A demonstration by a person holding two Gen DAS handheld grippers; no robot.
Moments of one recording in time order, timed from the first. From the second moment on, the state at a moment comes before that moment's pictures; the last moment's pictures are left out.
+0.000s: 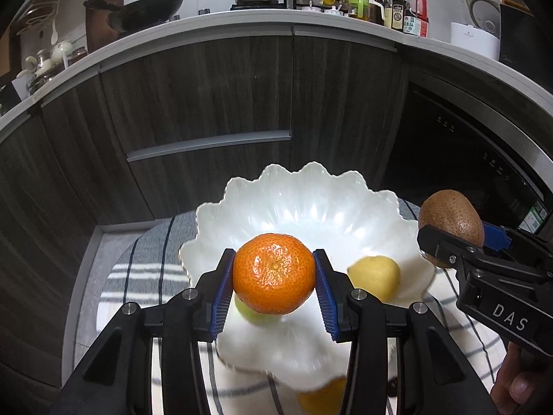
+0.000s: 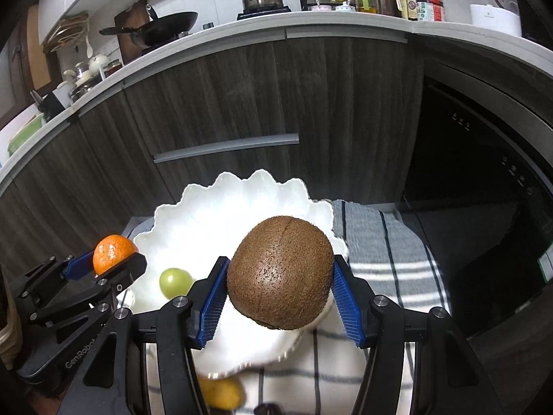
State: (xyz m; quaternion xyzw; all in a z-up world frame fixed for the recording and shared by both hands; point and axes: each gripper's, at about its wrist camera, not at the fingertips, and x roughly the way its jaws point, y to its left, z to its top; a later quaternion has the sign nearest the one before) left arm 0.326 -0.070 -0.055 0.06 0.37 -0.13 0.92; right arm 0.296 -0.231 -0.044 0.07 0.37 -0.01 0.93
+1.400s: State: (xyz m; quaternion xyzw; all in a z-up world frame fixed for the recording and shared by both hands) left arm 0.359 -0.056 -0.072 0.04 0.40 -0.09 0.91; right arm 0.353 -0.221 -0.054 0.03 0.40 -0.04 0.92
